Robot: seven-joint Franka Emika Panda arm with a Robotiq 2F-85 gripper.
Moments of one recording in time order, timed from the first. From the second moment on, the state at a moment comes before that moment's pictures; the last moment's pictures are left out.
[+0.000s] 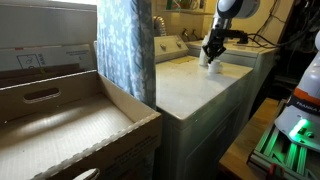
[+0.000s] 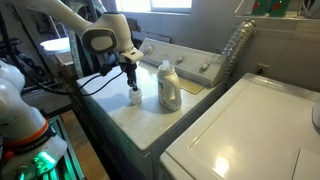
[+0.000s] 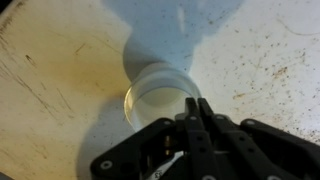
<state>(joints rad) -0.19 -0.28 0.02 -2.67 0.04 2.53 0.42</state>
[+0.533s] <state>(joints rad) -0.18 -0.27 0.02 -2.61 0.05 2.53 0.42</state>
